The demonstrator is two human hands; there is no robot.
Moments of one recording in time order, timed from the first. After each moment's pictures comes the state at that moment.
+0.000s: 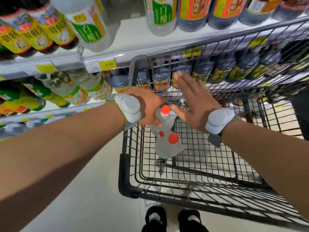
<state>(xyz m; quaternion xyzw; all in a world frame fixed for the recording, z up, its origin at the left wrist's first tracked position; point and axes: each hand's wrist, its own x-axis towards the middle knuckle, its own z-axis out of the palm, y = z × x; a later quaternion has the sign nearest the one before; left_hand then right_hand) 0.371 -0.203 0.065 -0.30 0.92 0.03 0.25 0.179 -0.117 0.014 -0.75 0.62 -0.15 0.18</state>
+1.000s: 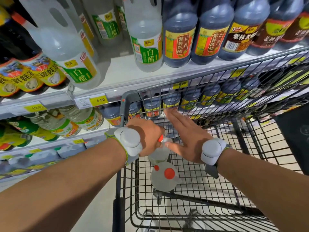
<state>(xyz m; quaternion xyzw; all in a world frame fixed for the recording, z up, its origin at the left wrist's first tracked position) 0.347 -0.206 0.076 -0.28 0.93 0.03 0.24 0.175 -0.121 0.020 -0.73 0.61 -0.14 0.26</state>
